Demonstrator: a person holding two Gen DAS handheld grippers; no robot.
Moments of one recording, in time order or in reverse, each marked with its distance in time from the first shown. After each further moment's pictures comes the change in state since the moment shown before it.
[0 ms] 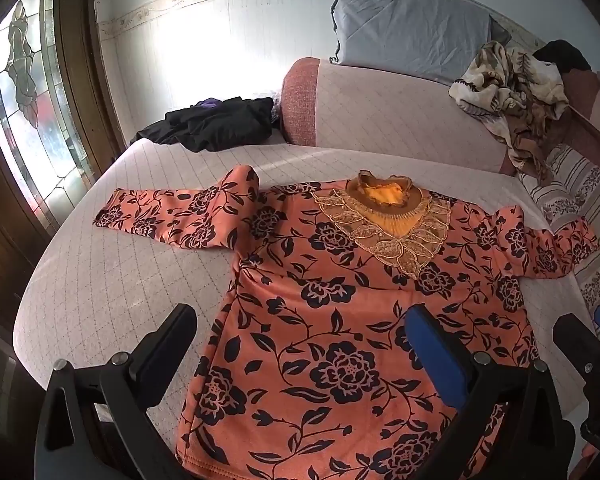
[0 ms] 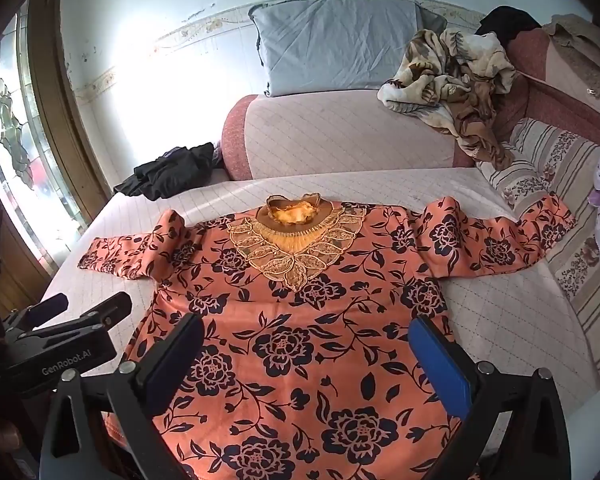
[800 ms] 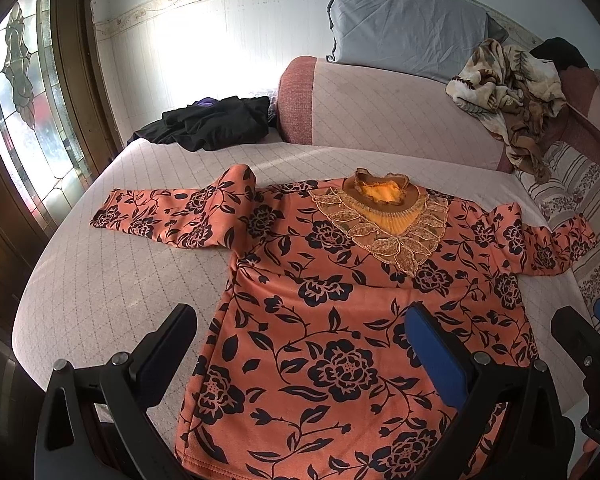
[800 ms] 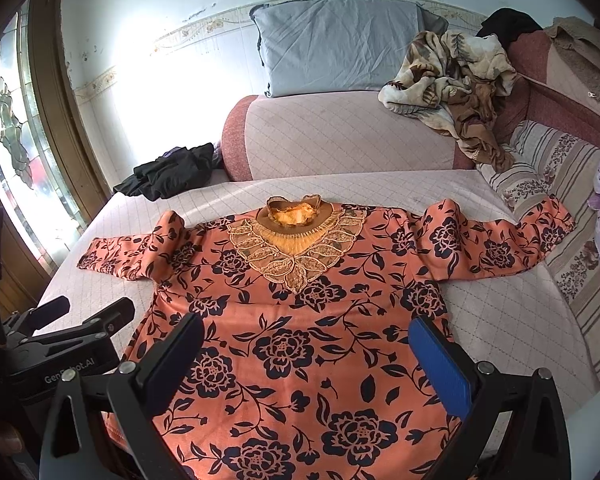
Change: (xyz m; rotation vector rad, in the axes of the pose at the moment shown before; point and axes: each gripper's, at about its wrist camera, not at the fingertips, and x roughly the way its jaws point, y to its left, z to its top) left arm 0.001 -0.002 -0.001 0.002 0.002 -0.004; right arm 0.000 0.002 0.001 -0.007 0.002 -0.006
